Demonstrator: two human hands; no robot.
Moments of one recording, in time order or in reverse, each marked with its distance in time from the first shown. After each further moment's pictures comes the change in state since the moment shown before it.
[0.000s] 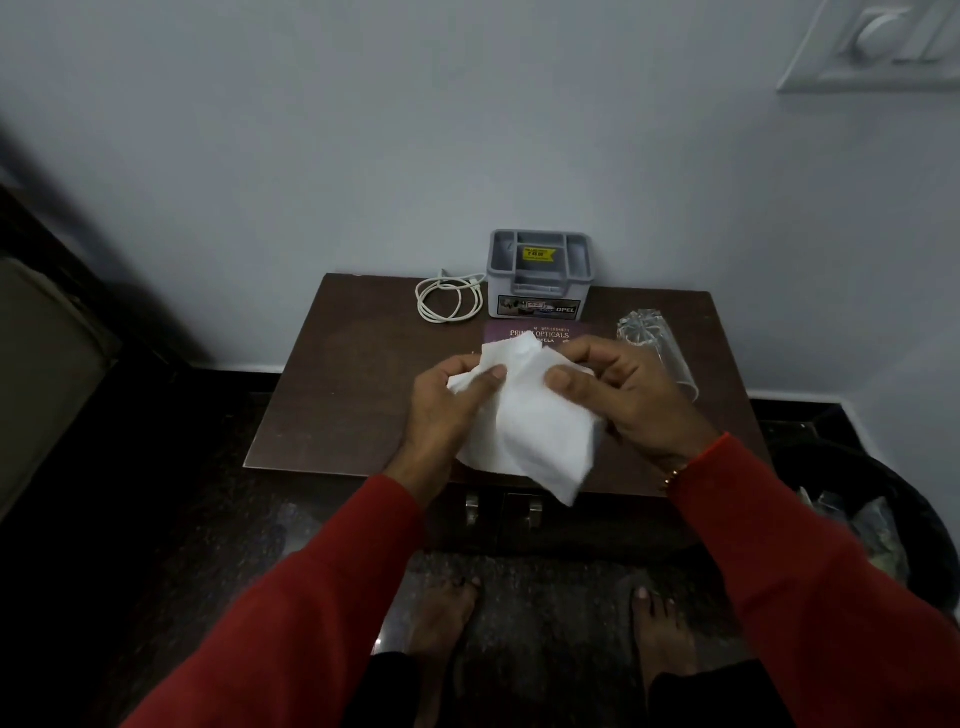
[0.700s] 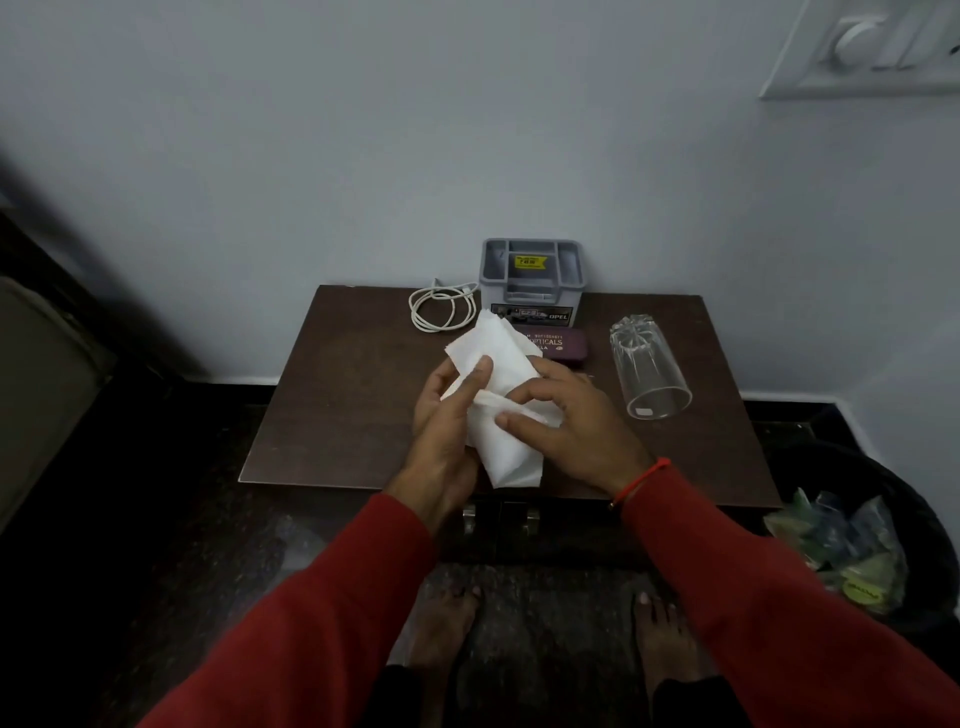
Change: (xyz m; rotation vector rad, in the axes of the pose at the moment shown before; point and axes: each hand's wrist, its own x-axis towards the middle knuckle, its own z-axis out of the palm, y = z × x) left_hand -0.005 0.001 0.019 -0.631 0.006 -0.293; right_hand 0.006 0.038 0.021 -0.658 0.148 0.052
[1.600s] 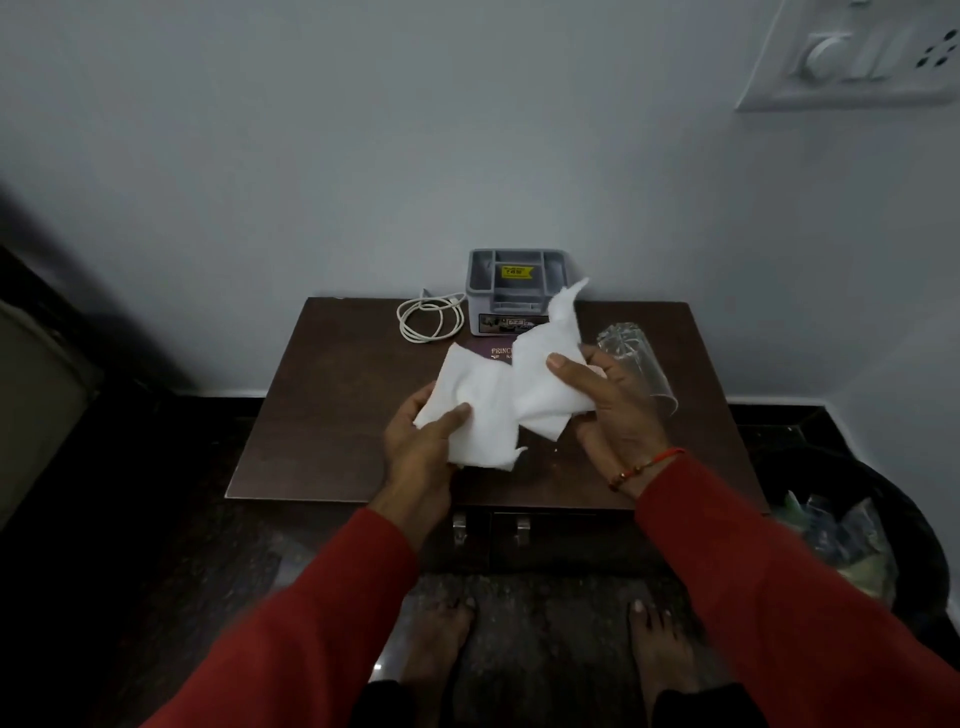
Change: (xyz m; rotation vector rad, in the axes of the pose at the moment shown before) left_hand 0.003 -0.003 -0.014 0.181 0.199 0.092; right_hand 0.014 0.012 -0.021 1.131 0.234 0.388
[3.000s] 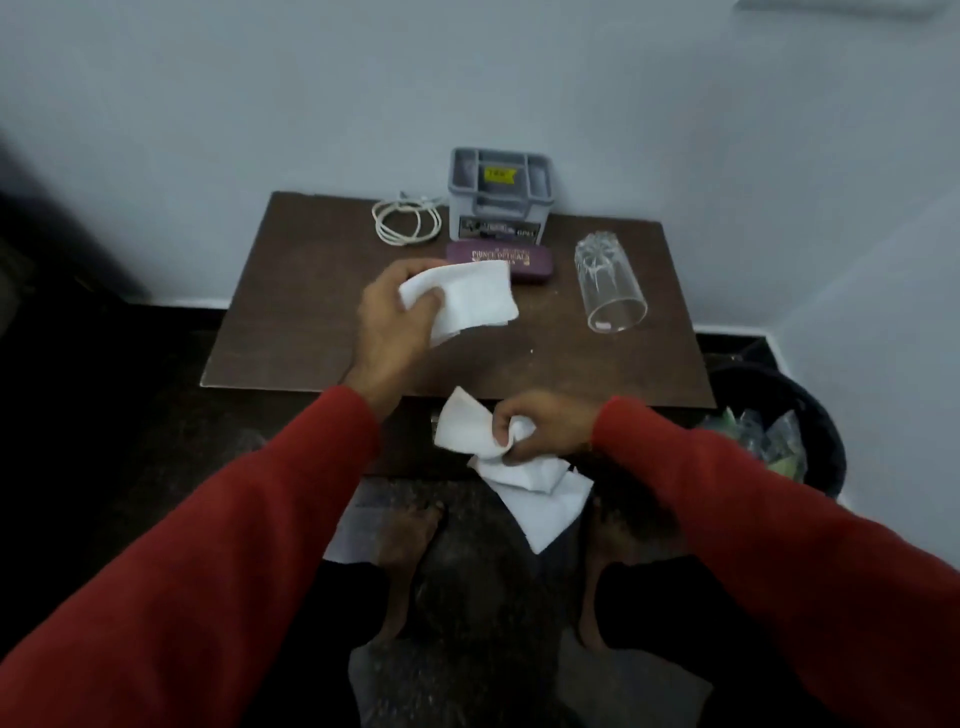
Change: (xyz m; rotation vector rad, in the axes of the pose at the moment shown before) left_hand -0.017 0.022 -0.022 0.584 -0.152 0.533; right_hand -0.036 0.061 -0.048 -1.379 -0.791 0.141
